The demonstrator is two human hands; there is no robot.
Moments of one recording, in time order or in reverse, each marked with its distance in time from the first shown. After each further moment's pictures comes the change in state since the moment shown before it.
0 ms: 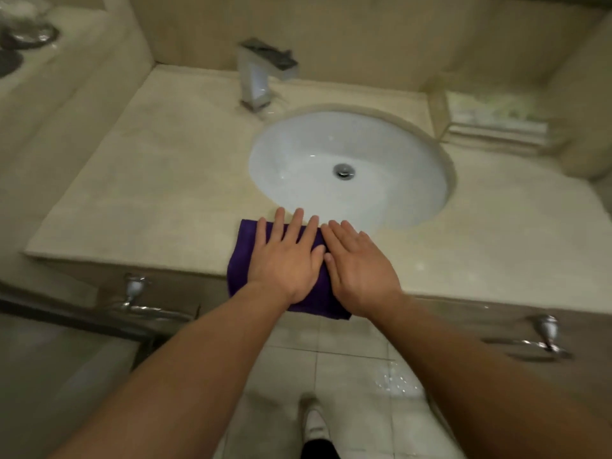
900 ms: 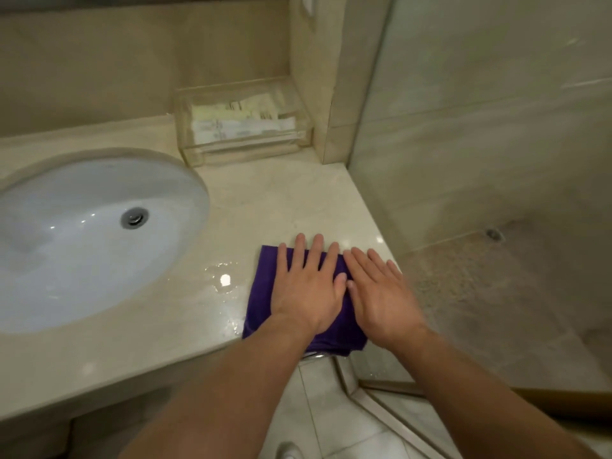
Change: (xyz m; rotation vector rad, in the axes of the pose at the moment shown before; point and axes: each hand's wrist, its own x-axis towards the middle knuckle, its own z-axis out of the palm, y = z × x) left_hand 0.081 0.418 0.011 0.039 -0.067 0.402; right_hand -0.206 0.348 -0.072 0.021 -0.018 0.495
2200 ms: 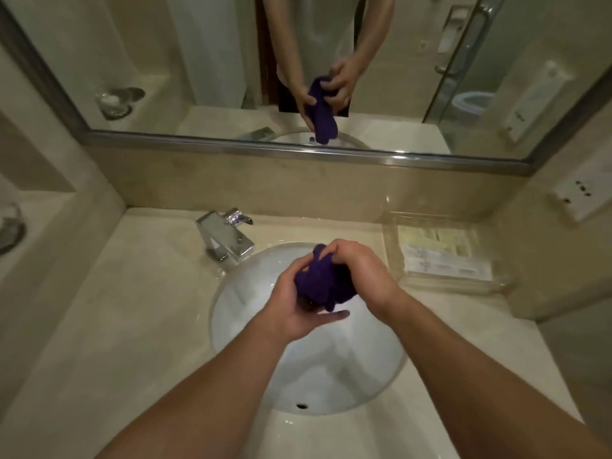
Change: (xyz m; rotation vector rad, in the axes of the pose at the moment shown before) left_hand -0.049 -0.398 -0.188 -2.369 -0.050 -0.740; right_hand 0.210 -0.435 -0.189 1.012 -0.176 -0.130
